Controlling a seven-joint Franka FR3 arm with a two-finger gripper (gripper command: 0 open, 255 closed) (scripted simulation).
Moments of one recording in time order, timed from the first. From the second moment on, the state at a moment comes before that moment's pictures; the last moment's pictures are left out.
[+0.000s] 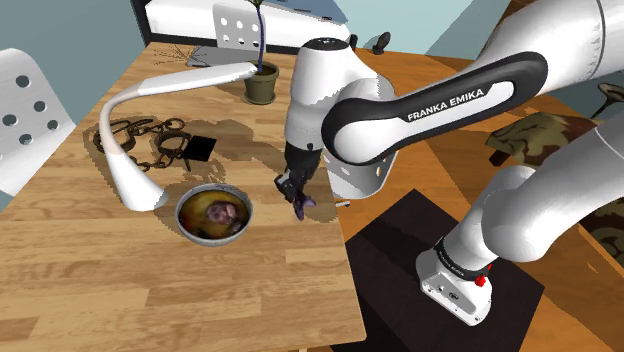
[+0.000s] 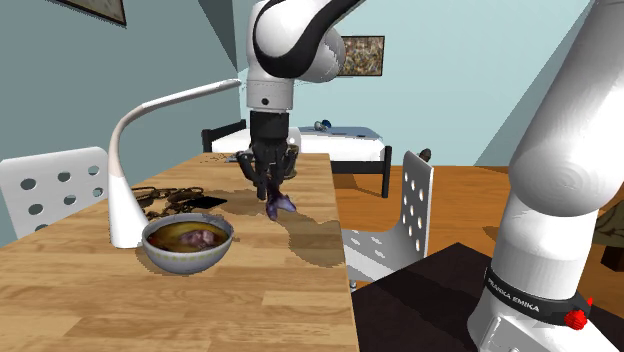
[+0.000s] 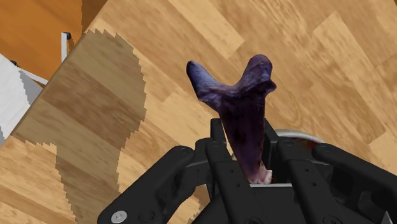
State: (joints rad) arm 0.27 -0.21 0.43 -2.39 0.17 2.24 0.38
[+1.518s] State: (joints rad) arm 0.39 0.55 0.42 -1.49 -0.19 2.05 0.62
